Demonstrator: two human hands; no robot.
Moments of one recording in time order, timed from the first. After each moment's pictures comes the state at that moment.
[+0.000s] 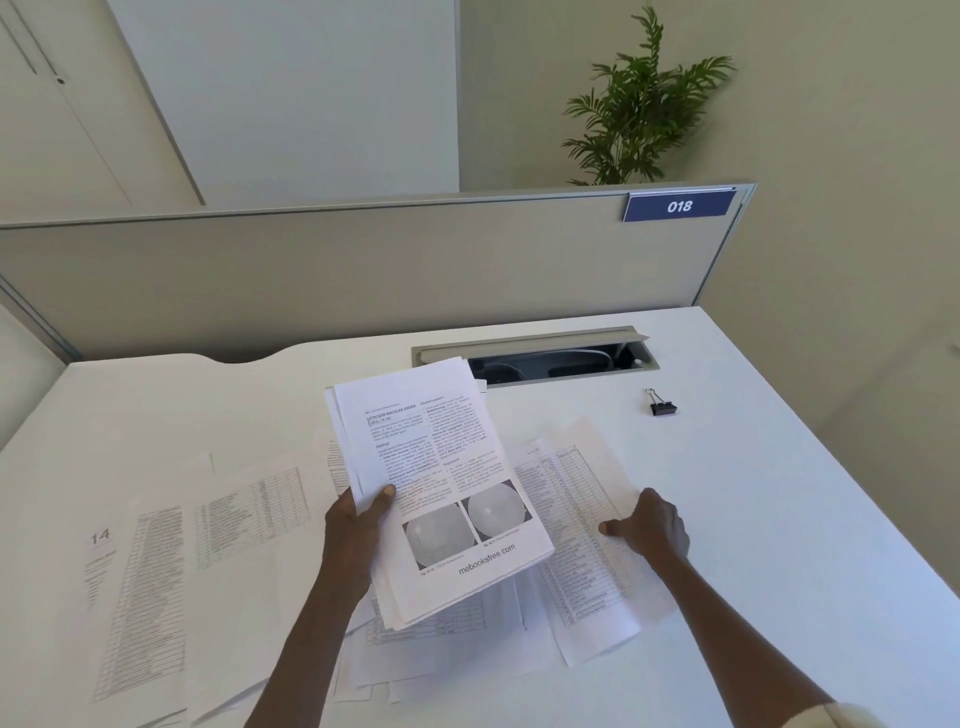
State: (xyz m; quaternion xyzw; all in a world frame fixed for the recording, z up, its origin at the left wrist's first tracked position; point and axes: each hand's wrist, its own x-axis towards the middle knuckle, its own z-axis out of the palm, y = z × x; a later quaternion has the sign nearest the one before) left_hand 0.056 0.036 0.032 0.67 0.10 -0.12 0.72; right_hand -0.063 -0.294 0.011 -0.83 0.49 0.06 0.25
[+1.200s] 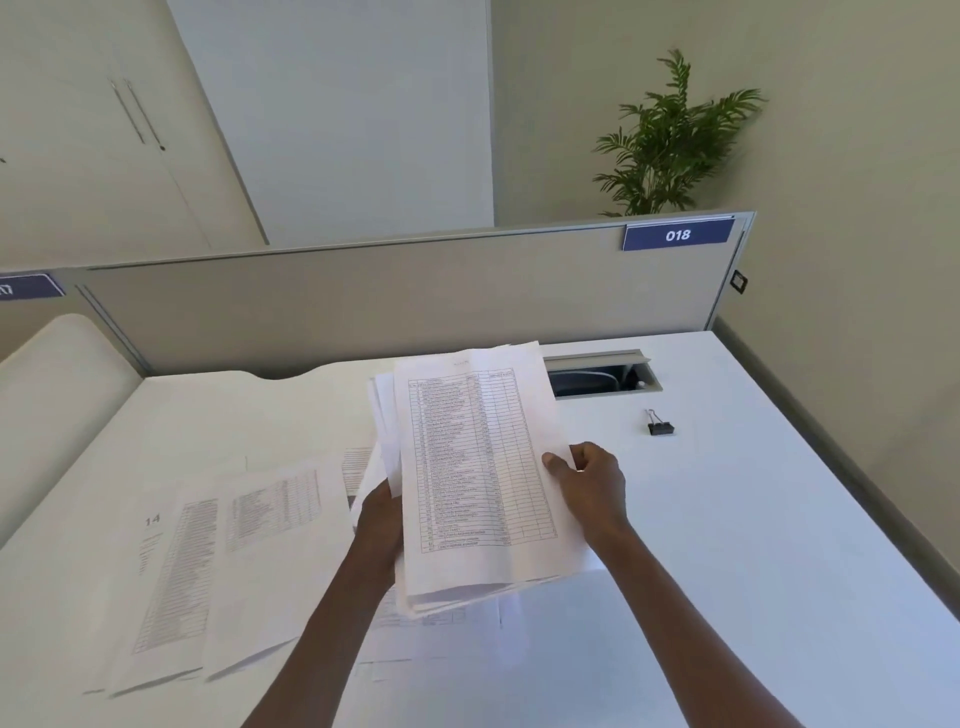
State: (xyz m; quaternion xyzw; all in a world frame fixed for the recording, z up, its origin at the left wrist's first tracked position) left_hand -0.022 -0.019 0.130 0.65 0.06 -0.18 0.73; right_hand -0.063 -0.242 0.123 -0.74 0.32 -0.12 0.57
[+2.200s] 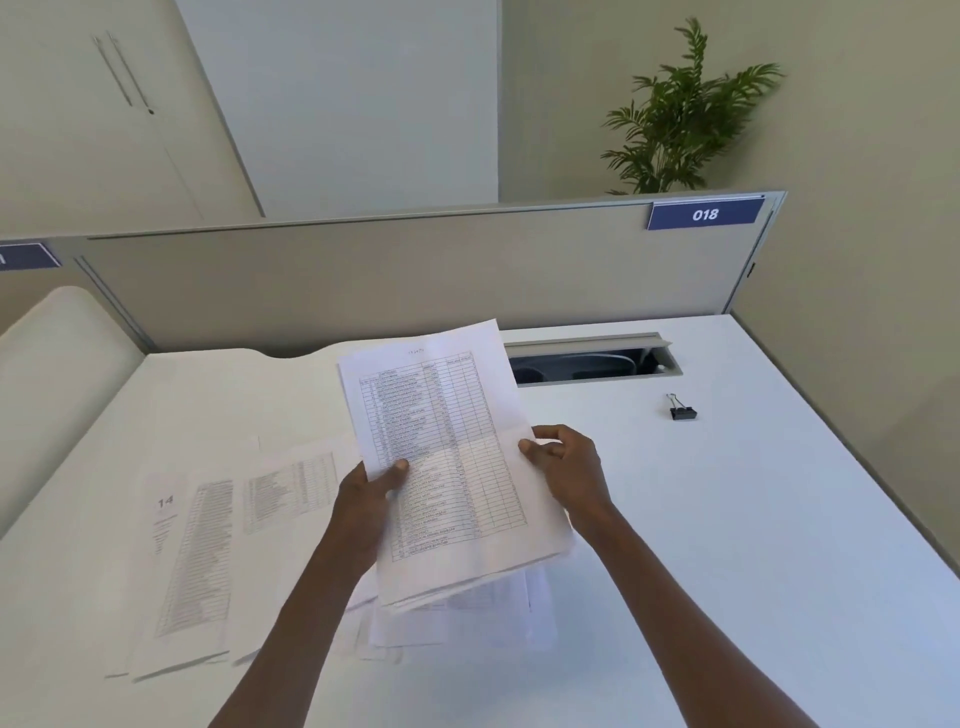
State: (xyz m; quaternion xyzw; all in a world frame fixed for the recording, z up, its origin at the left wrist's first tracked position) left_hand 0.021 0.042 0.099 0.63 0.07 -0.17 0.75; right_hand -0.030 -0.196 0.109 -0.74 0.27 -0.07 0.61
